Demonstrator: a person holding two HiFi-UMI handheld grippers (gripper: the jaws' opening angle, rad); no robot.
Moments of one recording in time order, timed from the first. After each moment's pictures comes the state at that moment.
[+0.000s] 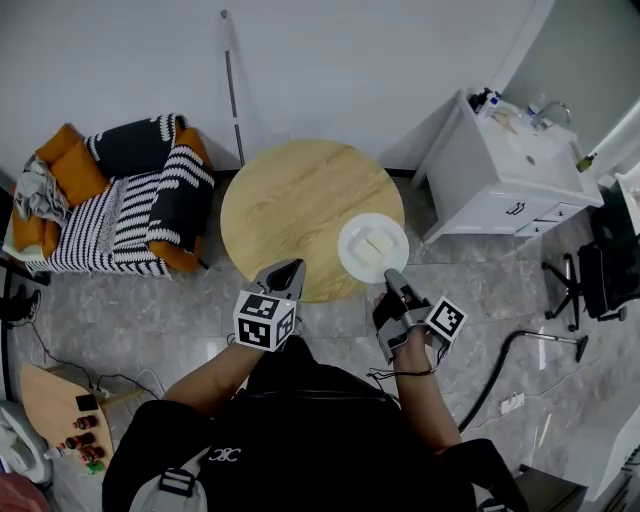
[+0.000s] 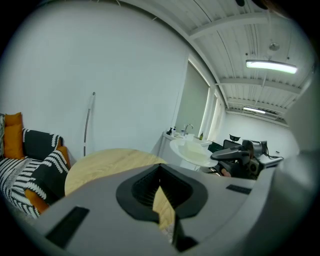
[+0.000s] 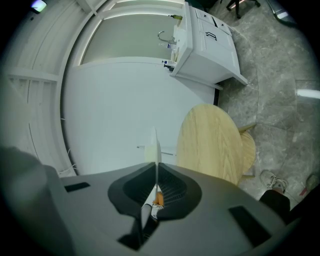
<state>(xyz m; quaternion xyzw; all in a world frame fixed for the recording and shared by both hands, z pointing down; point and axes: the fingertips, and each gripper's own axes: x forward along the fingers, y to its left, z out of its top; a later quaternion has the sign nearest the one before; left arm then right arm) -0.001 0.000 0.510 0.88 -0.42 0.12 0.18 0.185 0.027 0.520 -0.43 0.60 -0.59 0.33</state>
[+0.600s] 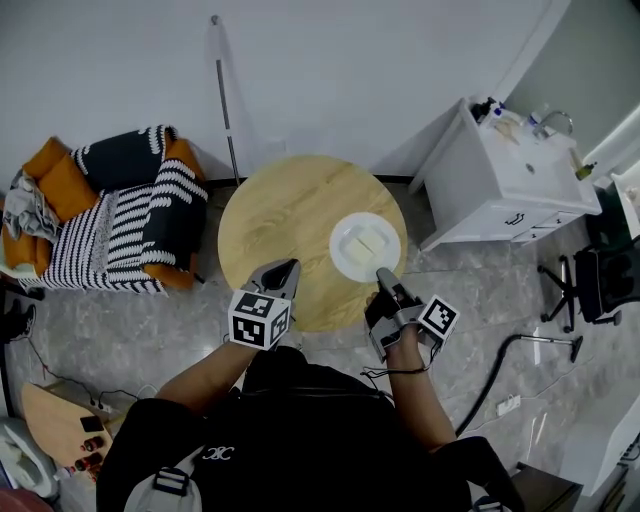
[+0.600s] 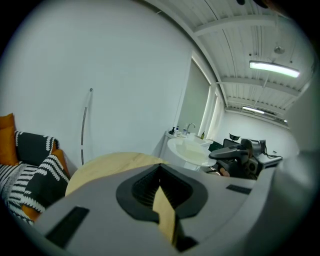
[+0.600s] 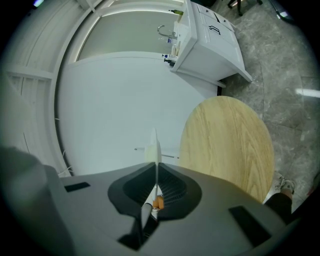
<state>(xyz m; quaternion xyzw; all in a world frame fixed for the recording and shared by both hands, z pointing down) -0.020 -0.088 0.507 0.88 -0.41 0.13 0.19 0.160 -0.059 0.515 -0.43 0.59 -0.59 0.33</state>
